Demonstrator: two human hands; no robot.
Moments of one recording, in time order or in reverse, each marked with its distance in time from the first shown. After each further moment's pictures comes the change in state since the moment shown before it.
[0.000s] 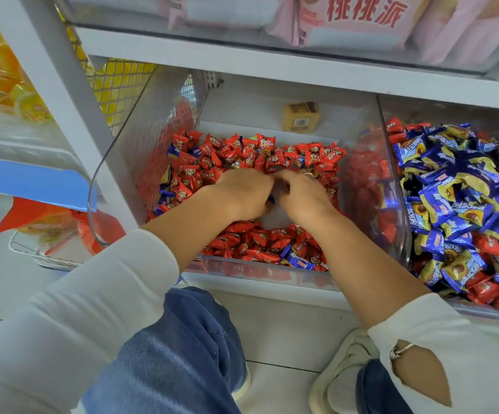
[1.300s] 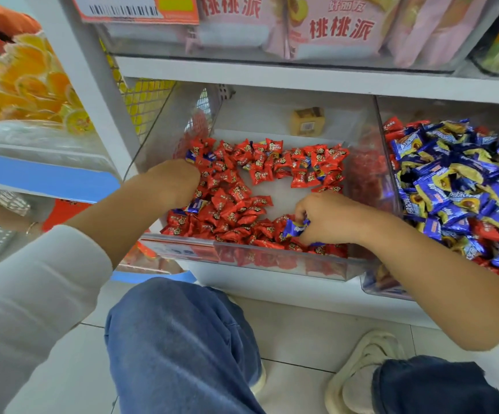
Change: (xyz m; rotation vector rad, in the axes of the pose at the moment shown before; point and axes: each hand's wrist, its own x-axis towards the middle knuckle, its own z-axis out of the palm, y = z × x) left_hand -0.075 -0.062 -0.038 0.267 -0.275 -0.392; right_hand -0.057 -0.003 -0.042 -0.334 -0.369 -0.186
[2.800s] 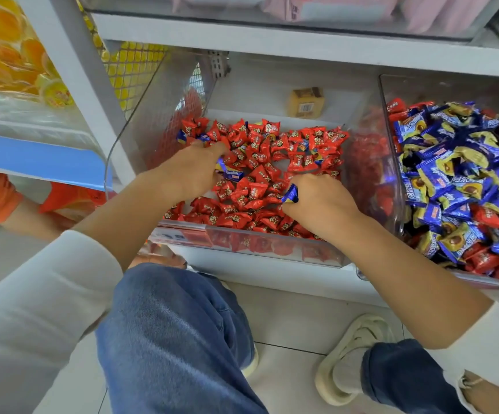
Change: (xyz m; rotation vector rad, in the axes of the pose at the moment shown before) left_hand 0.017 0.023 0.020 -0.488 0.247 0.161; right_hand 0.009 -0.006 0.025 0.078 0.364 0.105
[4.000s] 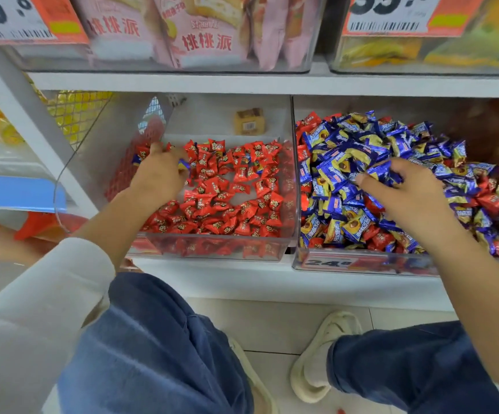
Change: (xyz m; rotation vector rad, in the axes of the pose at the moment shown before) left_hand 0.007 0.058 -0.004 -0.078 0.262 -0.177; right_hand -0.106 0.143 -0.094 0.523 0.360 0.309
